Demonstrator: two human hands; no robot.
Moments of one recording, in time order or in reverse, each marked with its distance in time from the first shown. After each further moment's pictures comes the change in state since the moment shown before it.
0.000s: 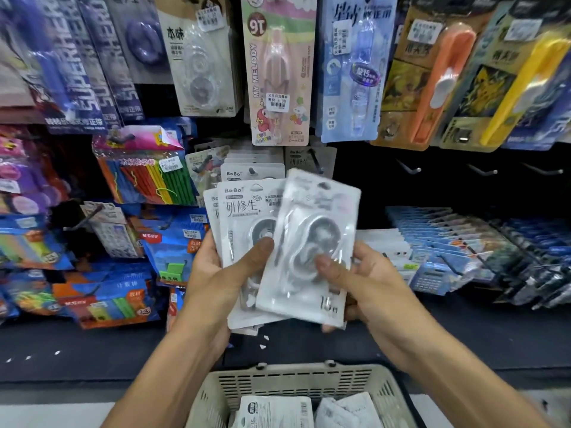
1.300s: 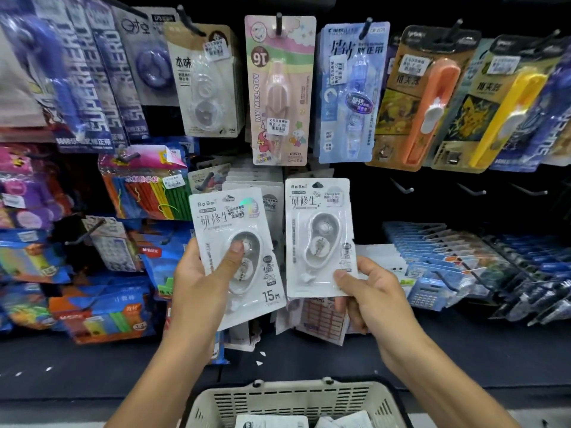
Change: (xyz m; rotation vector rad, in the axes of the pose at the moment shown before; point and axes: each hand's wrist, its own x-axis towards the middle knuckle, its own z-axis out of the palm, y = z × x) left_hand 0.009 0.006 -0.009 0.178 0.132 0.190; right_hand 0.018 0.017 -0.018 -0.195 0.279 0.002
